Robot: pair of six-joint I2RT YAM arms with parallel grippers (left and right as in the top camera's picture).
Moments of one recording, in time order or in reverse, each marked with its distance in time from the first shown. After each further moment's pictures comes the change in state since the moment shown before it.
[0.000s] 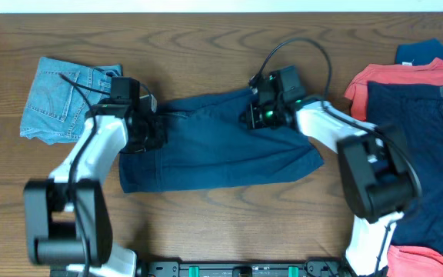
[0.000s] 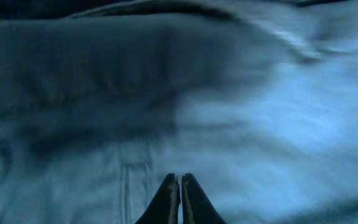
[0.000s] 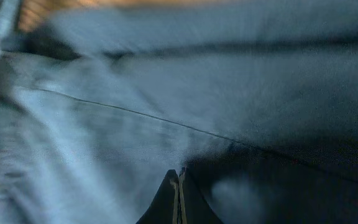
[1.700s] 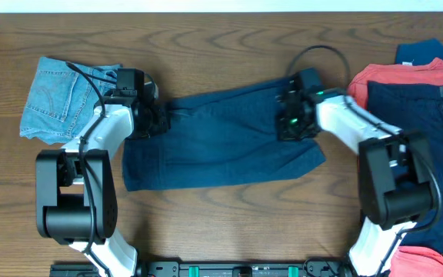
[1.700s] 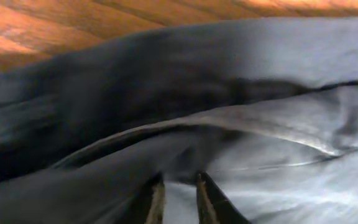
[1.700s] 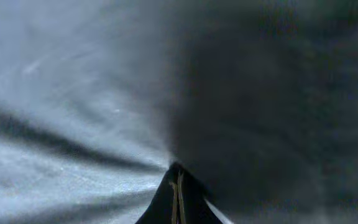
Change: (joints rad) left arm -0.004 0.132 0.066 0.180 -0.035 -0.020; right arm -0.151 -0.087 0.010 -0.471 0.298 -0.078
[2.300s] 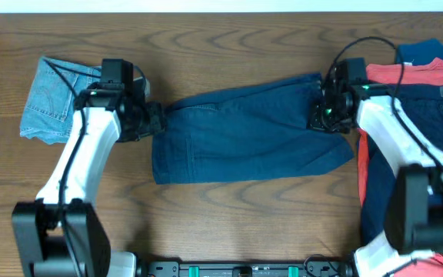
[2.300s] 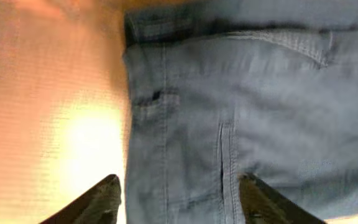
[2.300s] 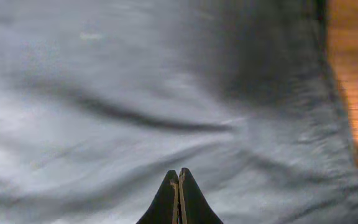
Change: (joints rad) left arm 0.000 -0.235 0.097 -0.386 -0.005 -0.001; right arm -0.126 -0.224 -0.010 -0.103 -0.024 0.018
